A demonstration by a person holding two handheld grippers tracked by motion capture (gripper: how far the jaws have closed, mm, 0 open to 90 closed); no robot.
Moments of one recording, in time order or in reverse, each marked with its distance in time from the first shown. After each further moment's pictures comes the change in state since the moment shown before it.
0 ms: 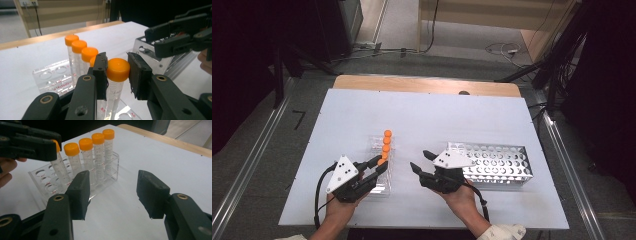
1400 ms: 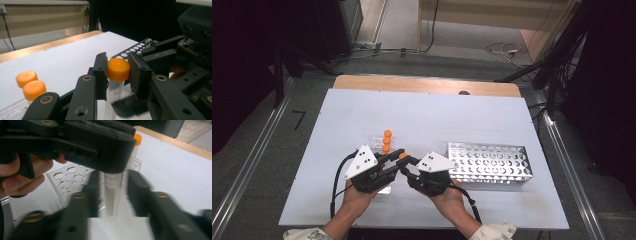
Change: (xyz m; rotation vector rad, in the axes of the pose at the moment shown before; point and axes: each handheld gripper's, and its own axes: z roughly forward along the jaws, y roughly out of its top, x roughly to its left) left arm -0.014 0.037 0.029 -0.054 -0.158 0.003; right arm 0.025 0.009 0.017 0.016 0.055 -0.056
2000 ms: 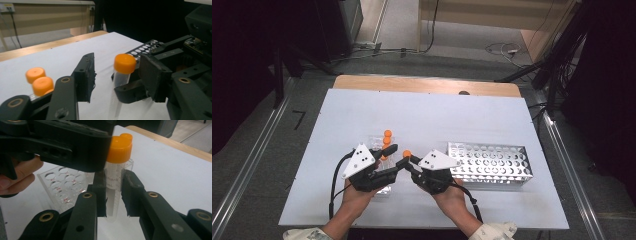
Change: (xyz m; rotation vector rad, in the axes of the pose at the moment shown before) left arm 0.000 -0.004 0.003 0.007 0.013 -0.015; right arm -0.004 -0.001 0.000 -0.003 -0.031 -0.008
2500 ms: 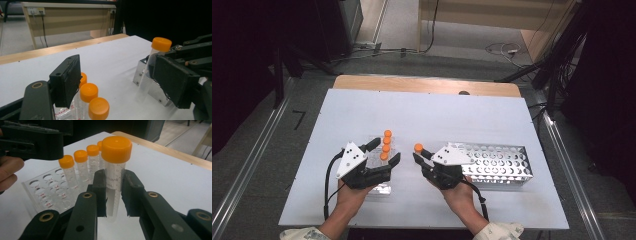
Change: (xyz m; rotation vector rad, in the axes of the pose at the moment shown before) left arm 0.009 0.000 -0.011 -0.030 0.174 -0.020; right arm -0.019 0.001 -0.014 -0.044 -0.066 0.047
